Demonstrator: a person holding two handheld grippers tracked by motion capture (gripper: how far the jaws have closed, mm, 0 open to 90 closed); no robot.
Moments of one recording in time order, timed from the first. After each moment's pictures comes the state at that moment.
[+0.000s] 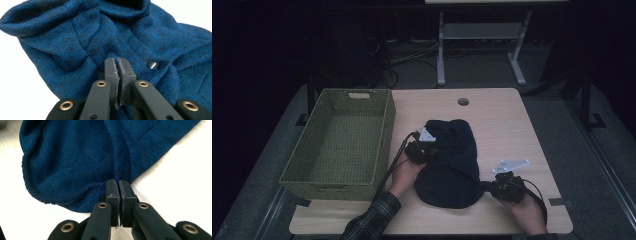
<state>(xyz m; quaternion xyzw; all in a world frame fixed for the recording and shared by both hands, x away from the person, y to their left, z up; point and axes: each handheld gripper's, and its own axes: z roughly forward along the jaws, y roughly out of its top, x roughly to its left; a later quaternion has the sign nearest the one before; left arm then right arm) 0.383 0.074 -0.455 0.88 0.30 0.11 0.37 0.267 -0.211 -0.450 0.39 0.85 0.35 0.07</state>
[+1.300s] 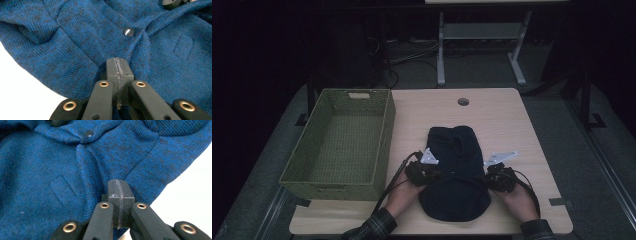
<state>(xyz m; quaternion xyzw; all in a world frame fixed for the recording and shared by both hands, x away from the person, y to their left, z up) 0.320 0.073 -0.462 0.90 0.26 0.06 0.35 0.298 -0.202 -0.461 0.37 0.86 0.33 0.07</state>
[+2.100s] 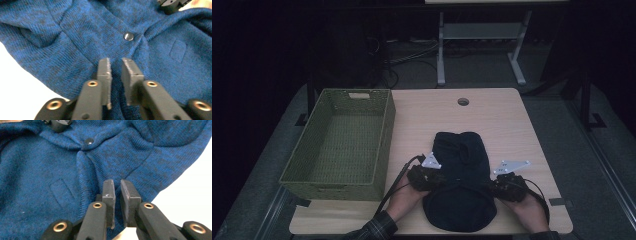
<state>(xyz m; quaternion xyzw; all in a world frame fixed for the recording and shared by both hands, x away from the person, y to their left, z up) 0.312 0.069 -0.457 0.89 0.24 0.04 0.37 0.271 -0.218 -0.455 0.37 0.86 0.34 0.09</state>
